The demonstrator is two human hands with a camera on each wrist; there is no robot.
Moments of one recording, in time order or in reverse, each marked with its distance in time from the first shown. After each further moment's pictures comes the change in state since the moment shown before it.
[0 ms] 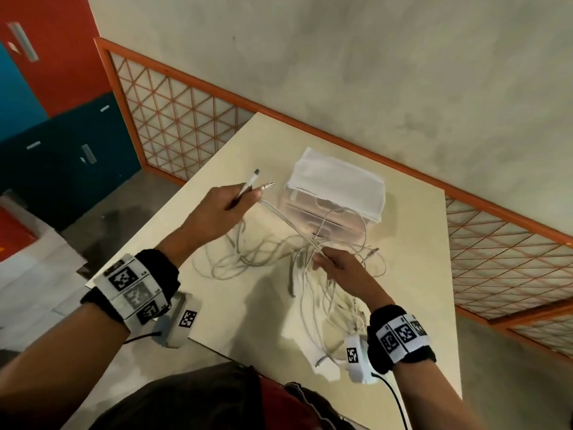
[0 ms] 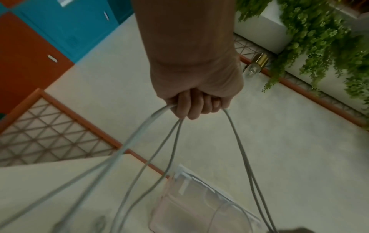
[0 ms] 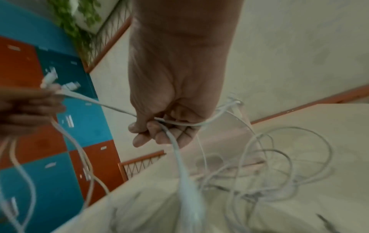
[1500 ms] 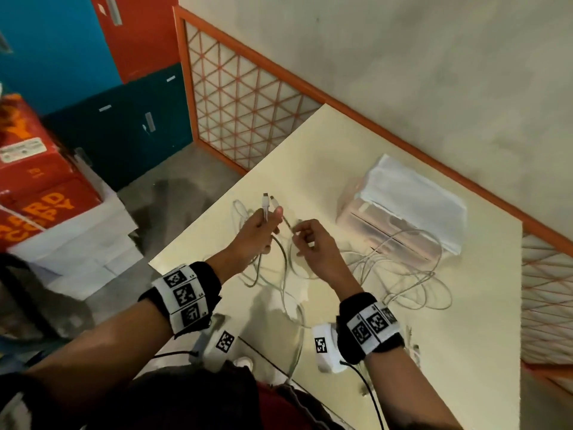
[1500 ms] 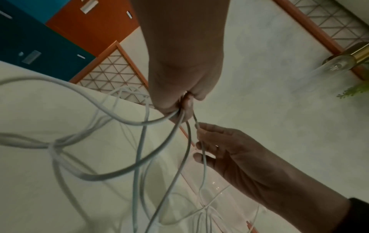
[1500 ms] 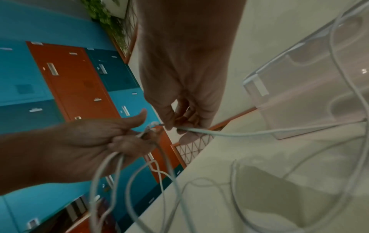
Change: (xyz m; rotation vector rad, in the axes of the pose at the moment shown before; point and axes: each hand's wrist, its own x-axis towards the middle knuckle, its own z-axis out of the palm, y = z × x) left_hand -0.021 -0.092 -0.016 -0.552 0.156 -0.624; right_hand 0.100 -0.095 0.123 0.225 0.033 -0.082
